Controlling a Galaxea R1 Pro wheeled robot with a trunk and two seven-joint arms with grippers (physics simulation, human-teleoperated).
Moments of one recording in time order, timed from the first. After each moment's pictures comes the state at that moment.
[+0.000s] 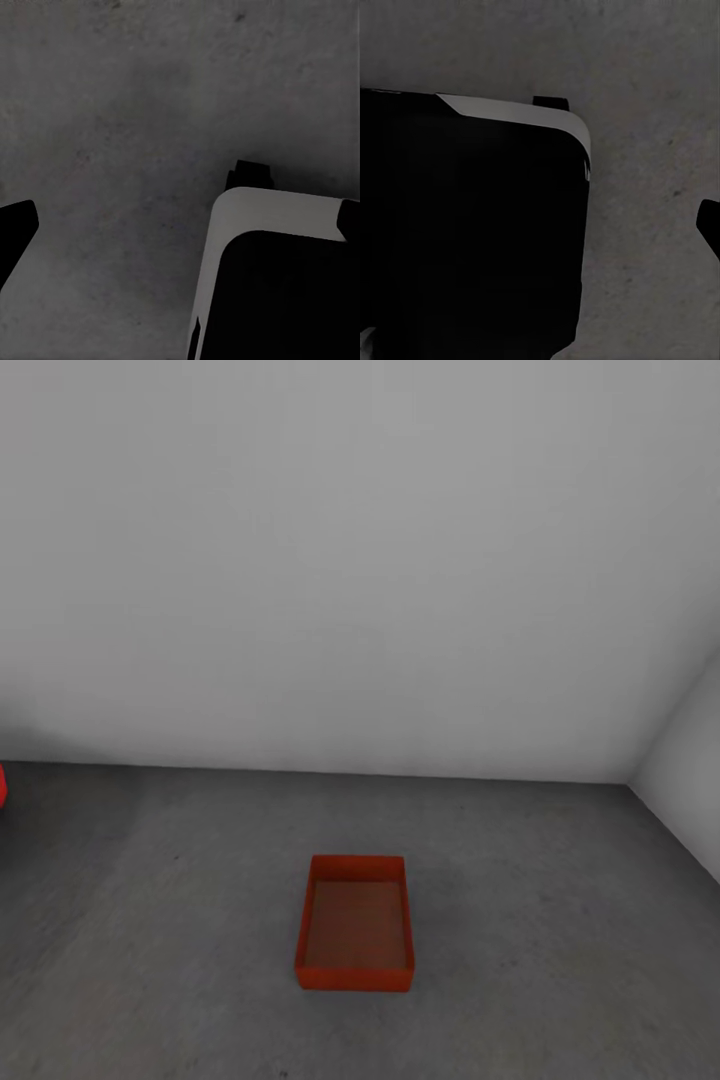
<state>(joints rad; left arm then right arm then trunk) -0.36 0.08 0.00 0.00 0.12 0.03 0.13 -0.14 0.04 0.43 0.03 -0.35 -0.25 -0.09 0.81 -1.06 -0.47</state>
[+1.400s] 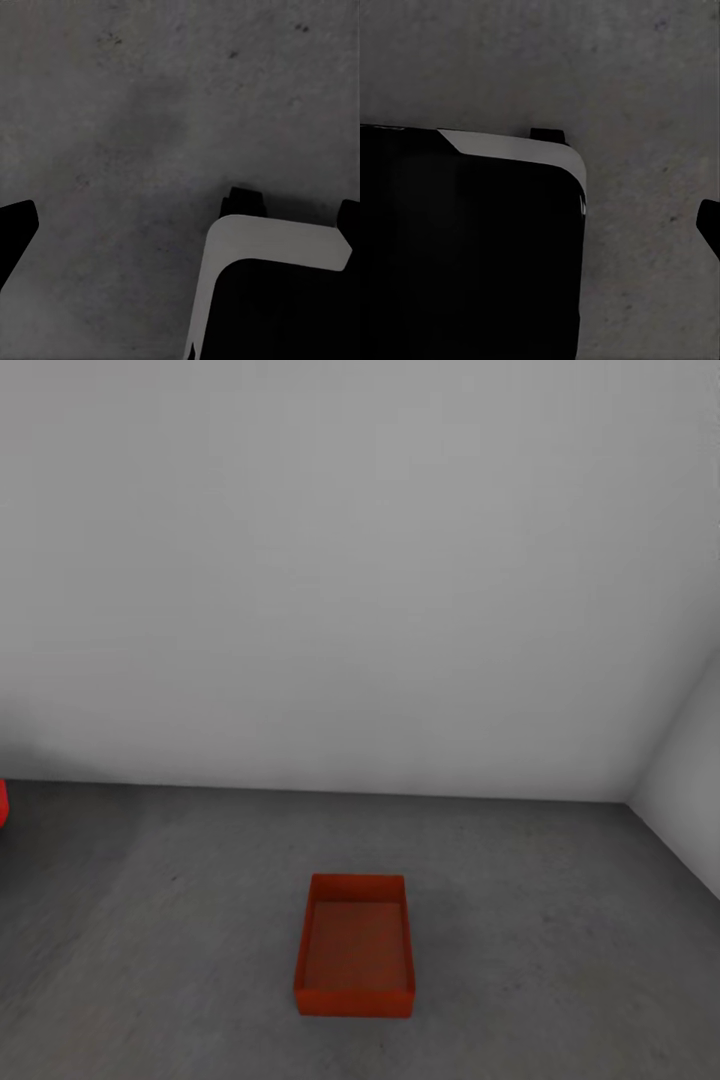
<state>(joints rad) -0.36 0.08 0.00 0.00 0.12 0.03 0.13 -0.14 0.04 0.43 0.03 -0.35 -0.25 -0.09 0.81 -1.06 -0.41</state>
